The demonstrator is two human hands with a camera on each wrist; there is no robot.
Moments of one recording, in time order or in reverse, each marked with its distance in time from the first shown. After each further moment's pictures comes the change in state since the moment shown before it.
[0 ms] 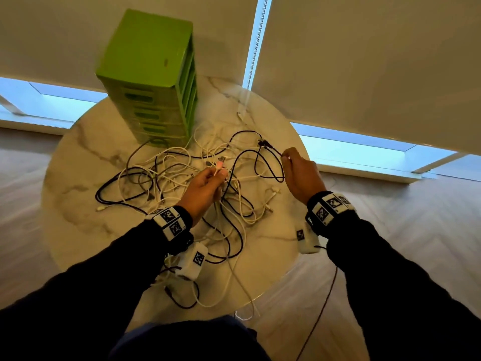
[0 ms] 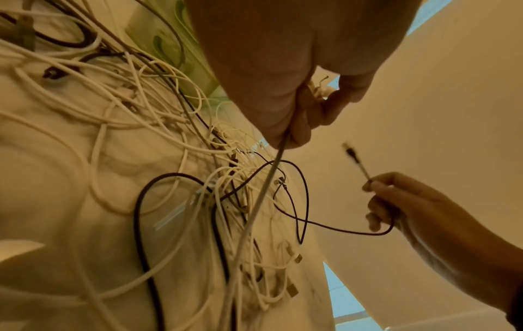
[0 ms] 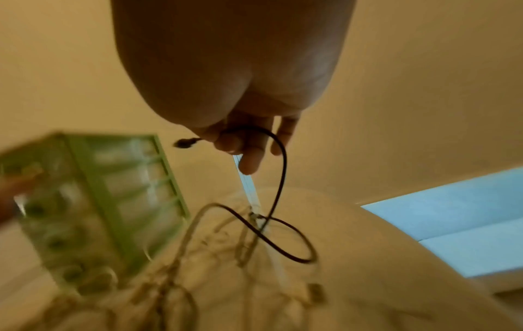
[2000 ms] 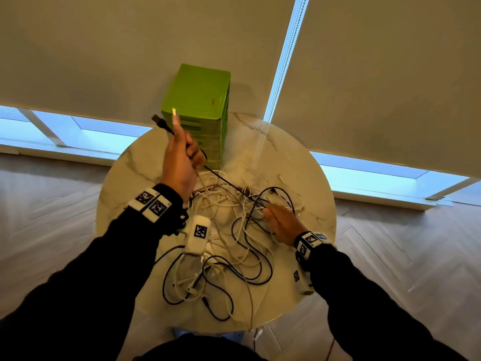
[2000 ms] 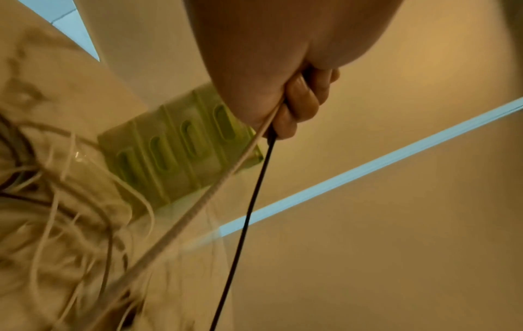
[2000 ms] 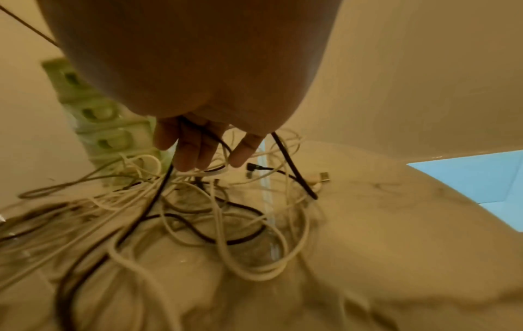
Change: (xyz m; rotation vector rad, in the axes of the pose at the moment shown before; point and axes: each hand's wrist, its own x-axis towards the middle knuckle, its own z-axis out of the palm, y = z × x) left_hand -0.033 0.133 -0.091 -0.423 0.180 0.386; right_hand -0.056 -0.069 0.084 0.174 -0.268 -0.095
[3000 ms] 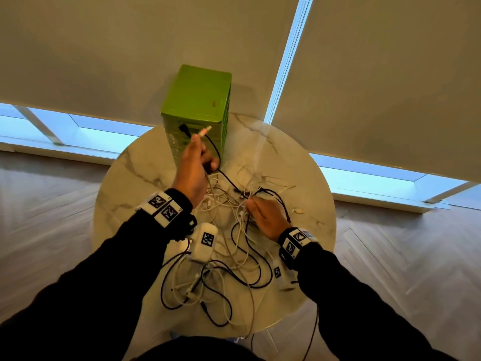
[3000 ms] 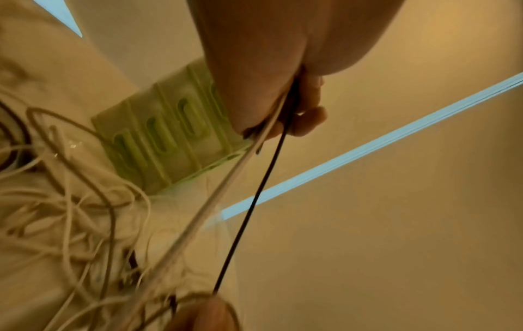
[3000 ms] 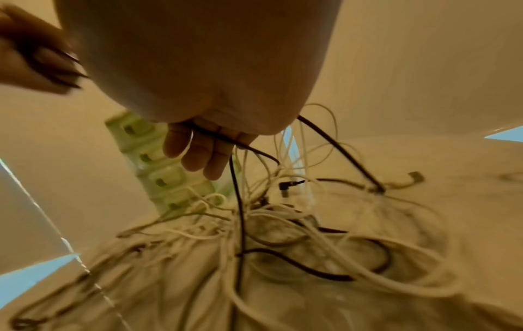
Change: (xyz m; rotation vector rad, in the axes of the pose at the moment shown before) left_hand 0.003 -0.024 0.011 0.061 0.001 -0.083; right_hand 0.027 -0.039 0.005 0.106 0.109 -0.147
